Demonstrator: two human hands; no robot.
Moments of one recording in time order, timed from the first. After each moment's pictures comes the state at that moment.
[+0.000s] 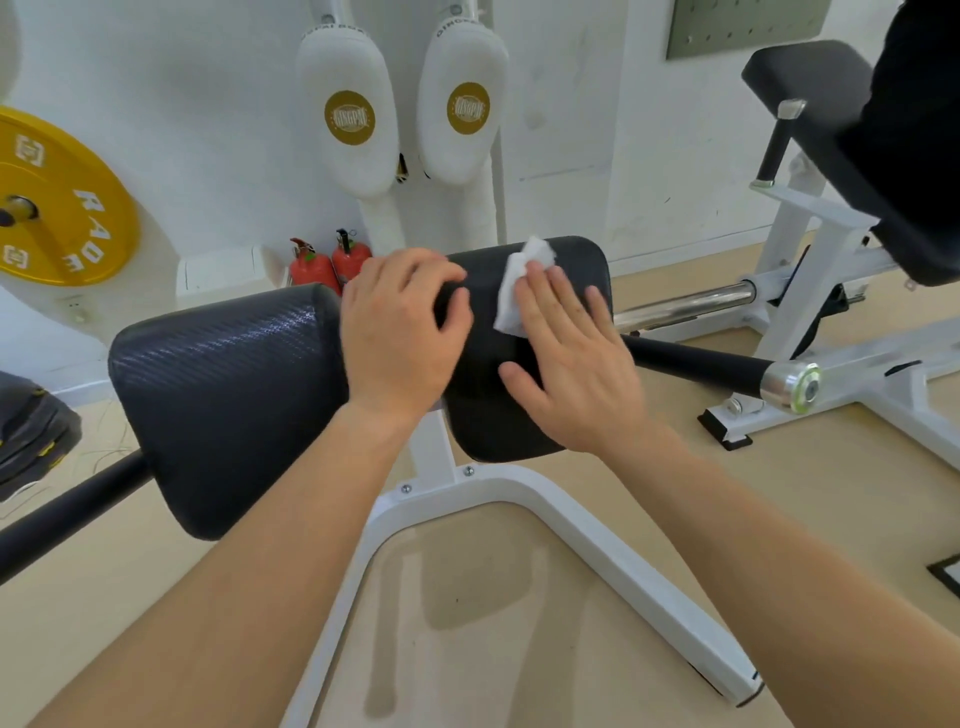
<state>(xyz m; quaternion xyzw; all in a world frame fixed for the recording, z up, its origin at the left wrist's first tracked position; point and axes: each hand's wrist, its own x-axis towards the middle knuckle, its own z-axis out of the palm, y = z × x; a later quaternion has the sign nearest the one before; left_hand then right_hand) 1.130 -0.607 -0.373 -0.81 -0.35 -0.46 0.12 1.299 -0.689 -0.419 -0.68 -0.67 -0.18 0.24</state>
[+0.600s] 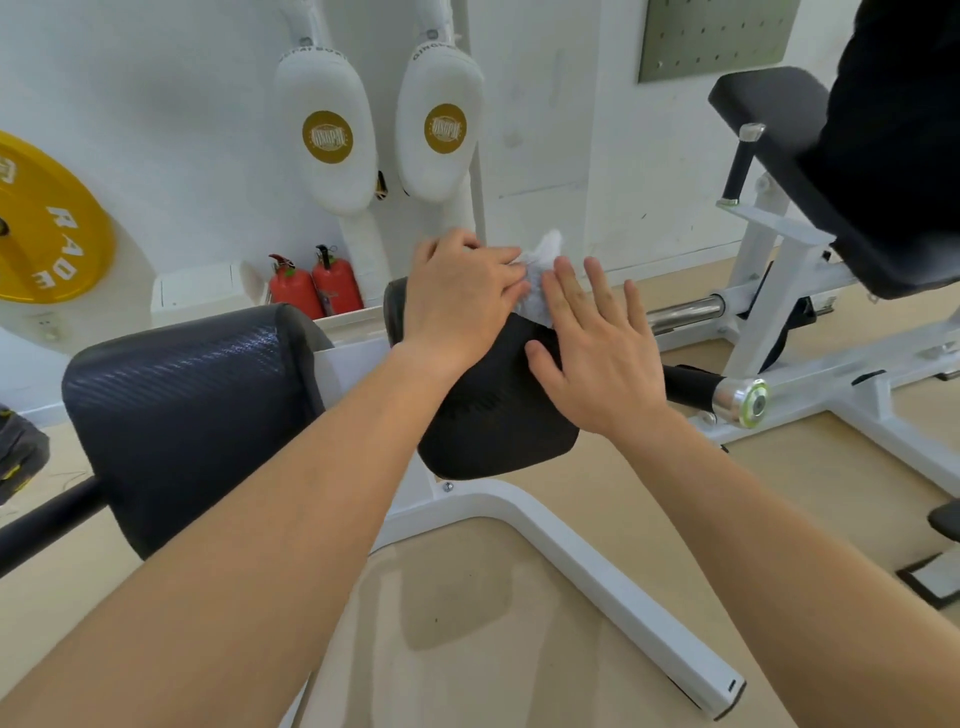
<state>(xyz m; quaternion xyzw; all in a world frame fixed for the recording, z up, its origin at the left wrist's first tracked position) 1.214 -0.599 -0.343 -0.88 -0.32 -0.31 0.19 1.349 -0.695 -0.404 -0.75 -0.60 -0.21 0.18</state>
